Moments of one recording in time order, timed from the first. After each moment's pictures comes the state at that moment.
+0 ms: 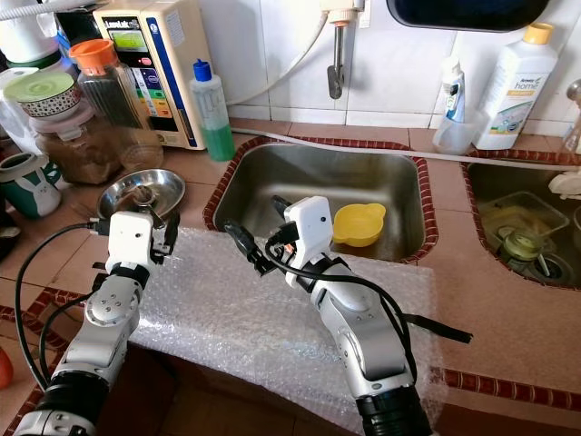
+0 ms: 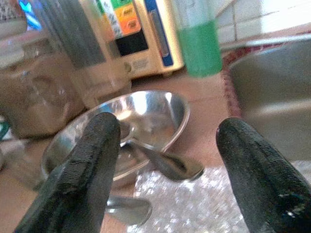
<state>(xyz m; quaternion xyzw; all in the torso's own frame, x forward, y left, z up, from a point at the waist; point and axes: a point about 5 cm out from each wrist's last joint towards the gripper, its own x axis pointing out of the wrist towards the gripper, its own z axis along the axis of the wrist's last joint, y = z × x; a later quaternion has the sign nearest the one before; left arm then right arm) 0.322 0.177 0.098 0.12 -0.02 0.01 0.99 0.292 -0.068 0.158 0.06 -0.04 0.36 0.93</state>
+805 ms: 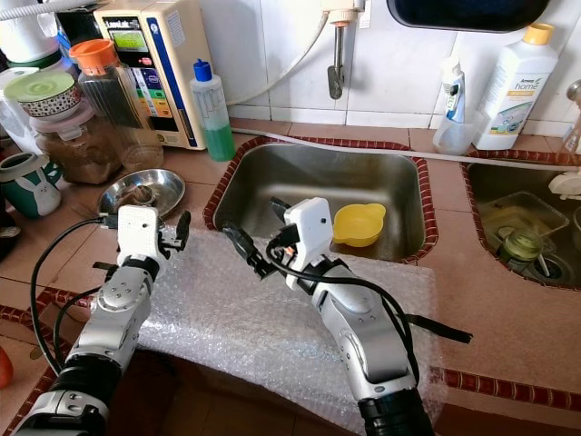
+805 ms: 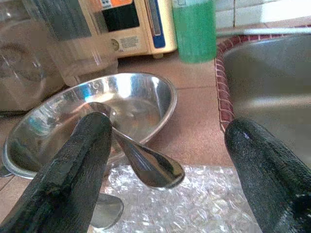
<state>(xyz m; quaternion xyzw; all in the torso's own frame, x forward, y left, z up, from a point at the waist) 0.336 0.166 0.096 0.08 0.02 0.00 1.00 0.289 -0.069 0.157 0.06 -0.04 0.37 0.93</state>
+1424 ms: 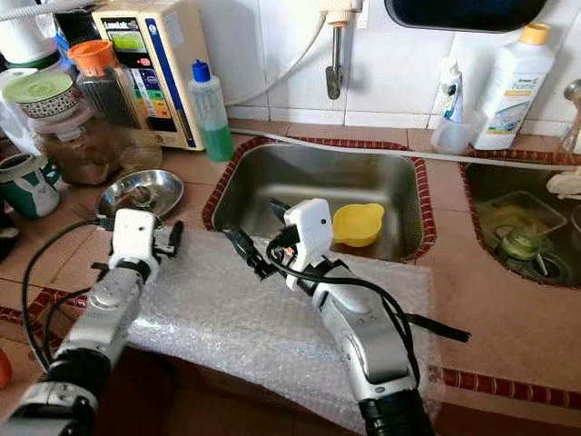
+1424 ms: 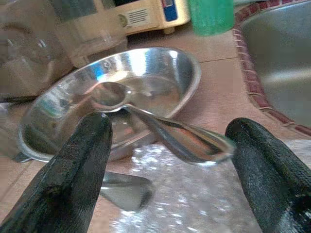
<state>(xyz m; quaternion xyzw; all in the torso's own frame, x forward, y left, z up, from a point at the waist) 0.340 0.188 0.088 0.11 0.06 0.01 0.99 0.289 -0.069 0.157 0.06 -0.04 0.37 0.93</state>
